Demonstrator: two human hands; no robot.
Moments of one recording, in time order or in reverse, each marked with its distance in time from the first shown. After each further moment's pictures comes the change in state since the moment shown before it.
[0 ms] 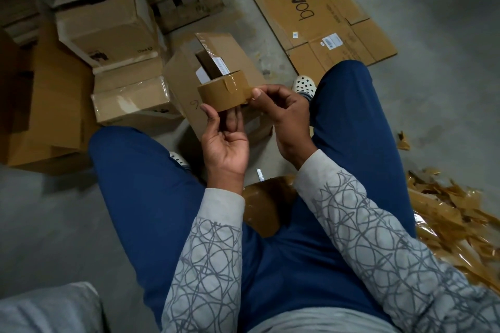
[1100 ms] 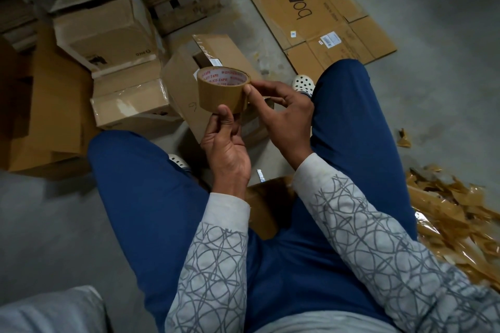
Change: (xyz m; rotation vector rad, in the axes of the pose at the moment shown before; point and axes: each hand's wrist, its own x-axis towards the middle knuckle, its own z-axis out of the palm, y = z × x) left_hand -0.003 -0.016 -0.010 0.468 -0.037 0.283; right_hand -0.005 -0.014 0.004 -0.461 0.127 -0.350
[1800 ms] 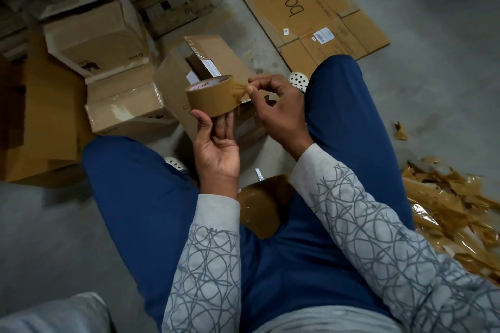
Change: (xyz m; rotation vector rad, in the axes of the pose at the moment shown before) left_hand 0.007 0.016 0.002 -0.303 0.099 -0.218; right_hand 0.014 0.018 -0.003 -0.095 -0.036 0.060
